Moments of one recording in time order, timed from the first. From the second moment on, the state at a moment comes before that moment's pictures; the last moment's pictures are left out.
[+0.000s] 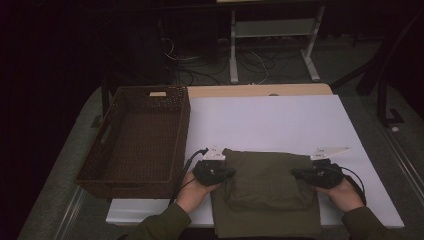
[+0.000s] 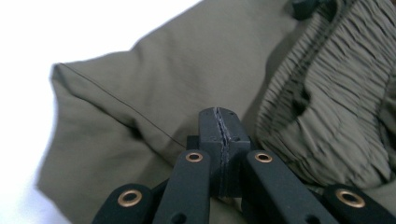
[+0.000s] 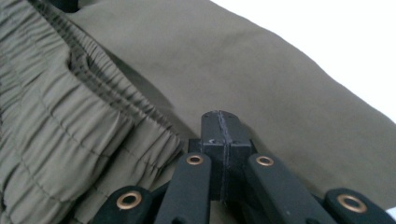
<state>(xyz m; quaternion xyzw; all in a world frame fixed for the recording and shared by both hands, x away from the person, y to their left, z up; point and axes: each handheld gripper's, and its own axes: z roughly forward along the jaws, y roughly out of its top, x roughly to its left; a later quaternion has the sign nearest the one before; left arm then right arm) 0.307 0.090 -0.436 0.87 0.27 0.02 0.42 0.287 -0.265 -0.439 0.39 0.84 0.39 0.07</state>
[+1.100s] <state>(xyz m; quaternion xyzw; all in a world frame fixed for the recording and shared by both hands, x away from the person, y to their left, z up) 0.287 0.082 -0.435 0.88 0.19 -0.03 0.43 0.267 -0.253 -0.434 0.30 0.86 0.40 0.00</state>
